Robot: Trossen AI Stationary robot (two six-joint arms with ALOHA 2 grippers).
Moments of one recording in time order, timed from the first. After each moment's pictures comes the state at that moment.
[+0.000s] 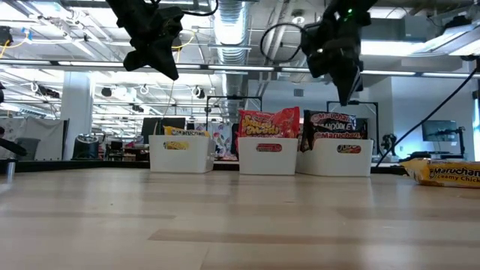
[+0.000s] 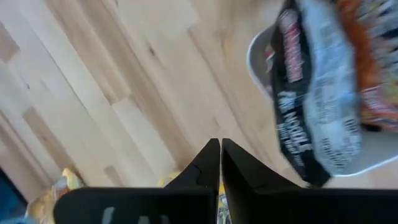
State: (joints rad) left arm 0.32 1.17 1.03 -0.64 -0.12 -0.43; right arm -0.62 1.59 1.40 -1.28 -0.24 -0.05
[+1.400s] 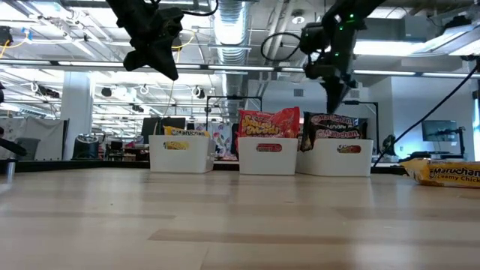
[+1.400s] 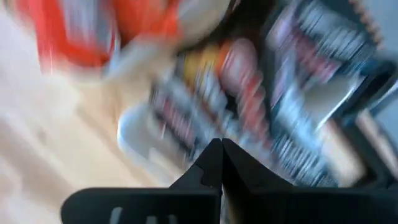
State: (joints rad) left arm 0.32 1.17 1.03 -0.64 -0.13 -0.43; right arm -0.69 1.60 1.40 -1.10 0.08 -0.01
